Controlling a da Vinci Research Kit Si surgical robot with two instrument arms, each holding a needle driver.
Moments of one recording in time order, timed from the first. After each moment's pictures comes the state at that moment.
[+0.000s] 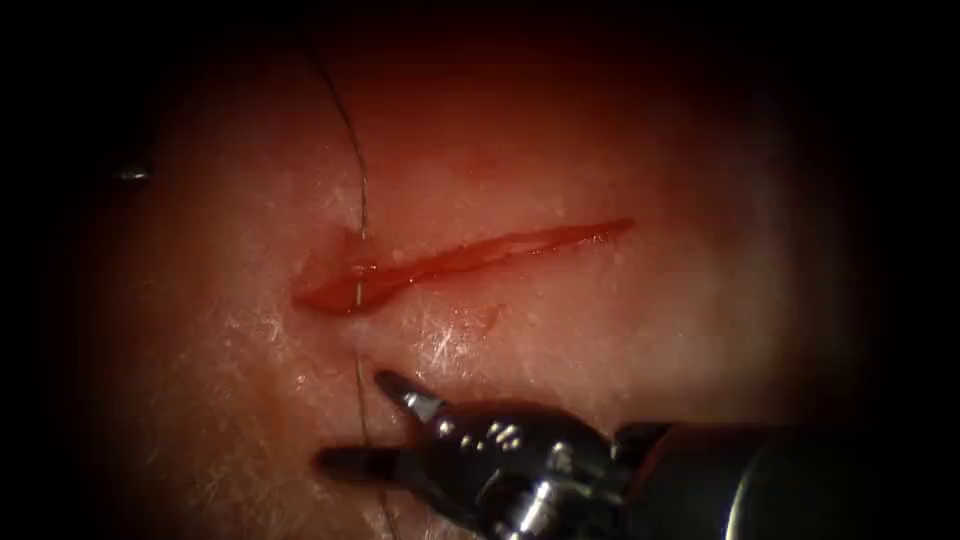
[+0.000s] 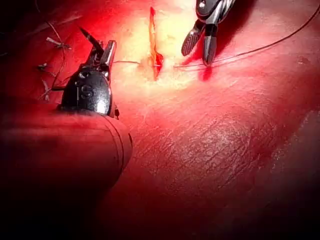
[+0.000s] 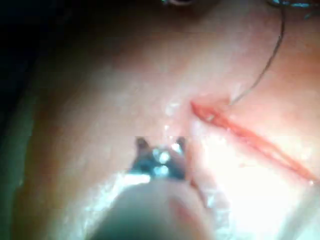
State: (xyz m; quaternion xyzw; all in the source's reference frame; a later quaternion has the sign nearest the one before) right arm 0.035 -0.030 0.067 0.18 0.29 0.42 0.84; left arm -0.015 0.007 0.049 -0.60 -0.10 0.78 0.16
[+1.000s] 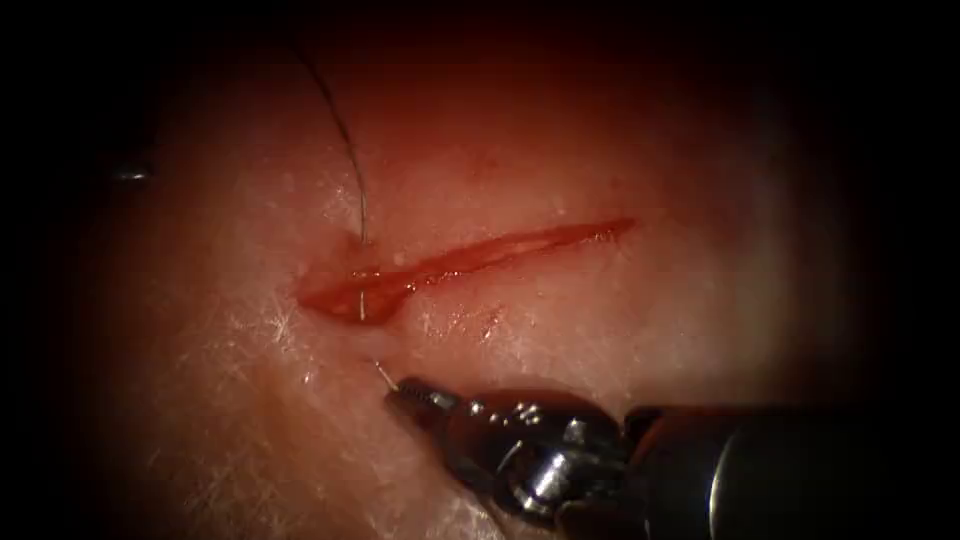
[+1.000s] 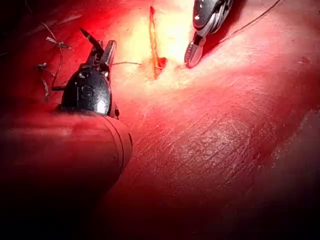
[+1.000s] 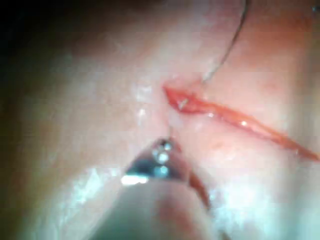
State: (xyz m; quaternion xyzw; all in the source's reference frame) right arm 0.031 -0.032 0.071 0.20 0.24 0.42 0.85; left arm -0.015 0.007 0.049 -0.60 -0.10 0.78 0.16
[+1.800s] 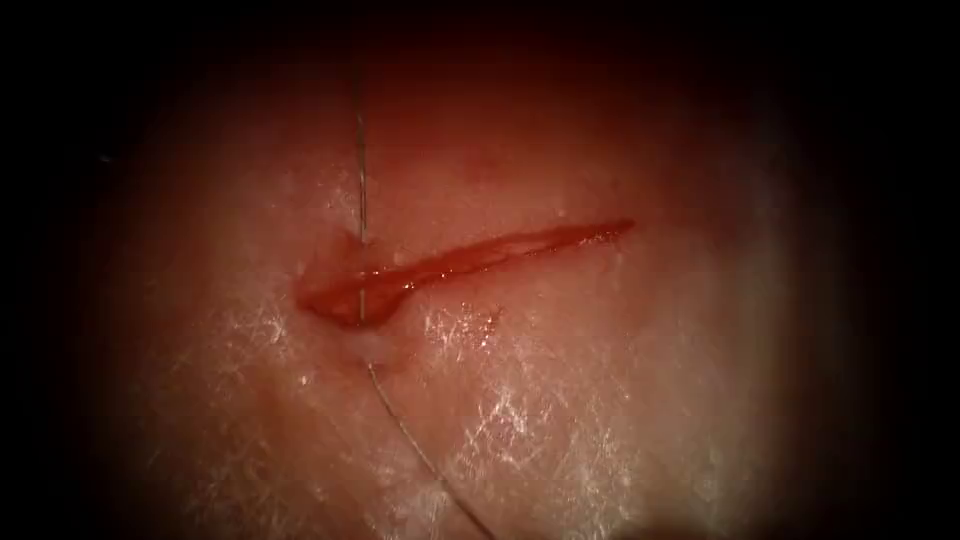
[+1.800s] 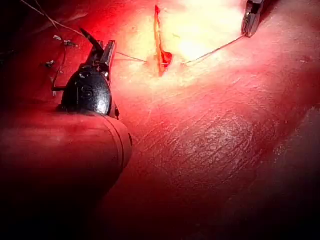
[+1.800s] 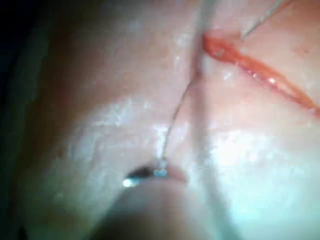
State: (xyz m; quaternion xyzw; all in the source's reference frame) right arm 0.022 -0.039 0.066 0.30 0.17 0.30 0.89; left arm -0.013 0.008 0.048 -0.60 -0.10 0.78 0.16
